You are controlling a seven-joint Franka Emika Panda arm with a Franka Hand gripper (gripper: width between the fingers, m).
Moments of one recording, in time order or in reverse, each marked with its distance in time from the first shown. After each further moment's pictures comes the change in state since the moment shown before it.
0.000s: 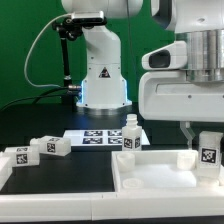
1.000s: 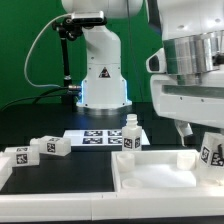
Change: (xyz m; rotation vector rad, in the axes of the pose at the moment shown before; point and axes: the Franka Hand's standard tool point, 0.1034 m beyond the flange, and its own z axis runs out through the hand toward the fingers) arm -0.008 0.003 0.001 0.047 -0.048 0.201
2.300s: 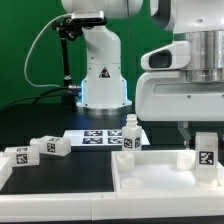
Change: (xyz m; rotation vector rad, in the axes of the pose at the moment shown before) arm 0.003 0.002 -0.001 -0.073 0.033 -0.504
